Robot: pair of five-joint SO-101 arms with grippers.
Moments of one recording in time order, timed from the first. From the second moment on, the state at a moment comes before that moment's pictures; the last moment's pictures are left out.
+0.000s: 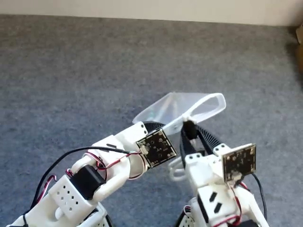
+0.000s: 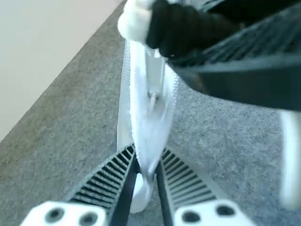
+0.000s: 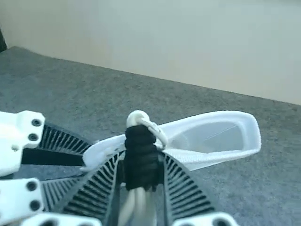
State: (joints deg) left arm 37.5 -65.0 59.4 46.7 -17.0; right arm -17.9 -104.1 56.2 67.3 2.8
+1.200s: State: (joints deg) left arm 35.6 -65.2 59.1 48.2 -17.0; right arm 0.4 -103.9 67.4 48.0 2.7
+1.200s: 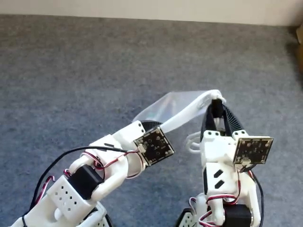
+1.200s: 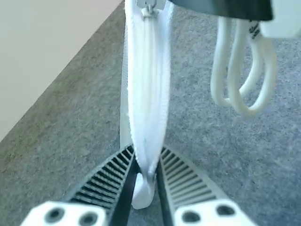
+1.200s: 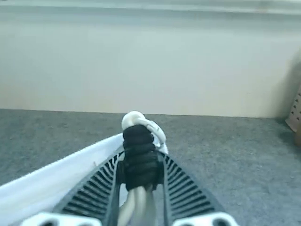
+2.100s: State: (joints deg) left arm 32.0 -80.8 64.0 50.9 -16.9; right arm 8.6 -103.9 75.1 34.0 2.8
